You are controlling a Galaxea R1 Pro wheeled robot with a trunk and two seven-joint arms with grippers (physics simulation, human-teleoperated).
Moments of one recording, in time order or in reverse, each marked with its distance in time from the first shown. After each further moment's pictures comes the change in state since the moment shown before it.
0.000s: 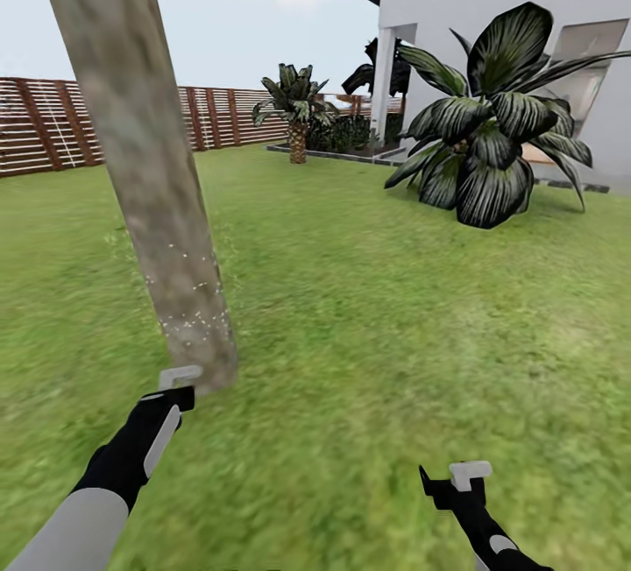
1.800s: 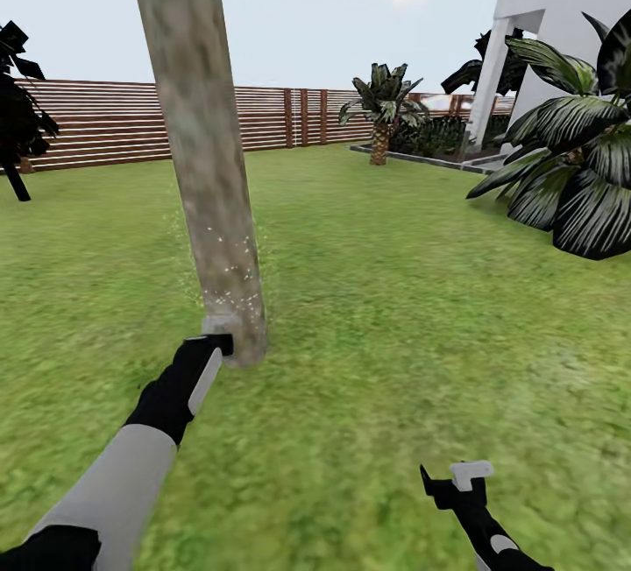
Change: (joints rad) left arm -0.195 -0.121 -0.098 -0.037 -0.004 0.117 0.074; right arm 0.000 -0.003 -0.001 -0.001 0.000 0.000 -0.001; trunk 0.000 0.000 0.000
